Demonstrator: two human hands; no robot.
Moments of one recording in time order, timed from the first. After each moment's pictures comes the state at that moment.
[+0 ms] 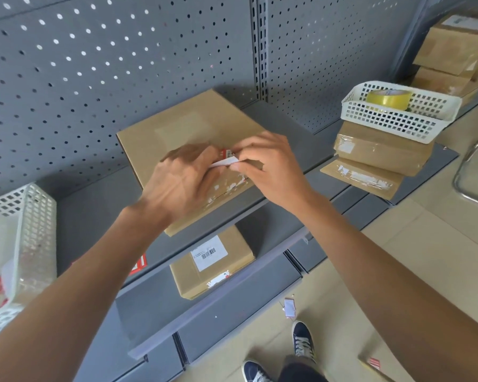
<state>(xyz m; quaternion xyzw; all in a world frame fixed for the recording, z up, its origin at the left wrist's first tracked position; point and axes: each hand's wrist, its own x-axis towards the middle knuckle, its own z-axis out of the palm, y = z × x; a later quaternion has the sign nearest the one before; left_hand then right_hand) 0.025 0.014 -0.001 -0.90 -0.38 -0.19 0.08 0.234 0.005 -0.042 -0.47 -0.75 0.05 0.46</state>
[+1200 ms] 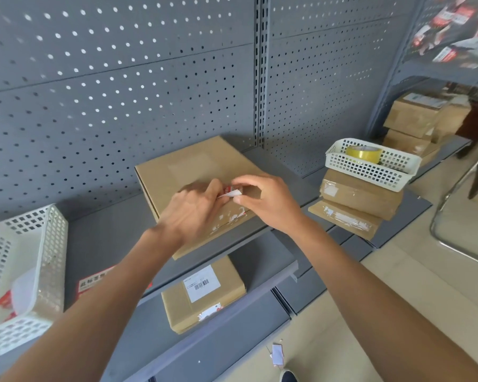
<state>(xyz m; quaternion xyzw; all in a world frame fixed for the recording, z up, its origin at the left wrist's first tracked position) 0.024 0.008 0.005 -0.88 -0.45 -0.14 0.02 0.231 -0.007 -0.008 -0.53 -0.72 0.17 0.40</state>
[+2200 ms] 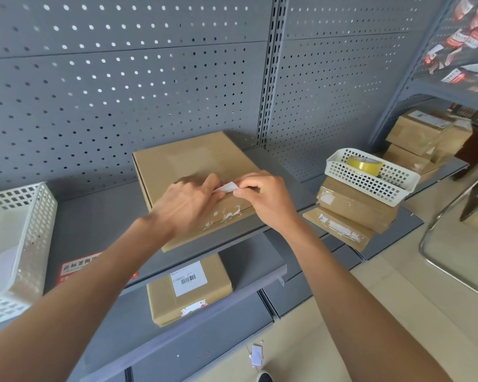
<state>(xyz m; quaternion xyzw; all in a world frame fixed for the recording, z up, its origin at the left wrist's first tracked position) 0.025 0.010 -0.004 -0.89 -0.40 -0.21 0.04 0.237 0.003 -0.014 -0.51 -0.72 0.19 0.43</state>
